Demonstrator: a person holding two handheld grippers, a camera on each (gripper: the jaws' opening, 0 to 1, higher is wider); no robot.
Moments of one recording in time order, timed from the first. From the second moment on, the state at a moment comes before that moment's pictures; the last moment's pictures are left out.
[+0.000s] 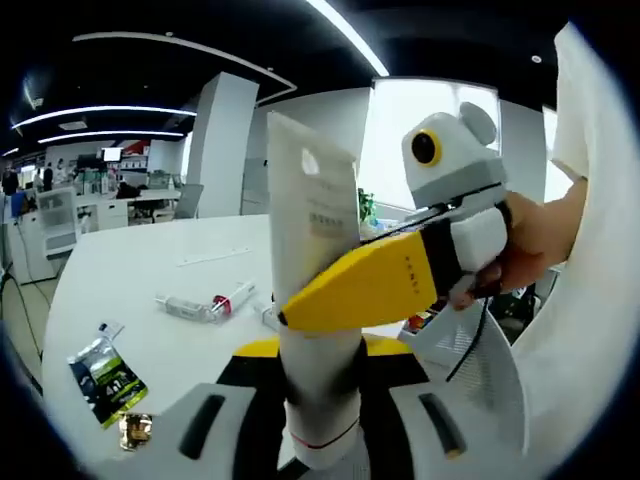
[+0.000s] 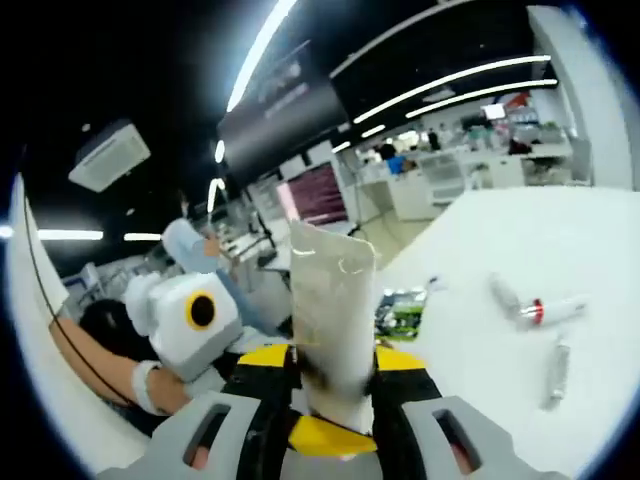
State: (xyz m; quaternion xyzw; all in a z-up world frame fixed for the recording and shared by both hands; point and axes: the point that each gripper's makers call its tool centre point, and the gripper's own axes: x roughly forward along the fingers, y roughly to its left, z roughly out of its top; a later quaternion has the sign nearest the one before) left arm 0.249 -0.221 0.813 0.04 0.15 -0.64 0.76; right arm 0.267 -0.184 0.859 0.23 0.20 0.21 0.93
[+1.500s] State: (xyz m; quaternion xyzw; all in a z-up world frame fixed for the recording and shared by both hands) left arm 0.183 -0.226 0.840 -0.03 0.14 -0.77 0.62; right arm 0.225 -0.146 0.903 0.06 0.16 0.53 0.83
